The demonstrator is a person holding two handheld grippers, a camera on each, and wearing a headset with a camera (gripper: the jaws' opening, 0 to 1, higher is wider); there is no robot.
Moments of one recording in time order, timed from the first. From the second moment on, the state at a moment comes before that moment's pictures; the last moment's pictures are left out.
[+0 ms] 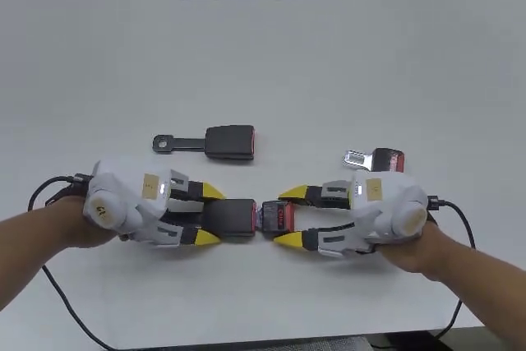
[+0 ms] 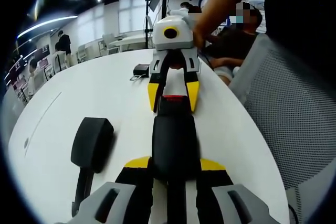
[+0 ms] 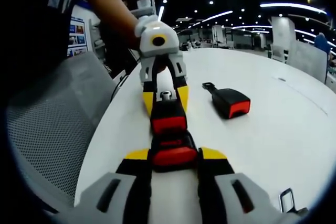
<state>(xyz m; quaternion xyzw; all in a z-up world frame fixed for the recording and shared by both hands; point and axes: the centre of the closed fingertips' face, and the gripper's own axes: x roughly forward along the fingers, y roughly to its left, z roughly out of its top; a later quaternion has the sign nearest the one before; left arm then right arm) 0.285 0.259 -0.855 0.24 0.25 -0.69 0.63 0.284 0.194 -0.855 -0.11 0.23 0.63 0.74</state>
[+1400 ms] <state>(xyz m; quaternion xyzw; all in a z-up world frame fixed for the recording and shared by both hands) 0.293 0.247 -0.826 0.21 0.30 -0.65 0.67 0.293 0.194 -0.835 -0.11 0.26 0.57 0.77</state>
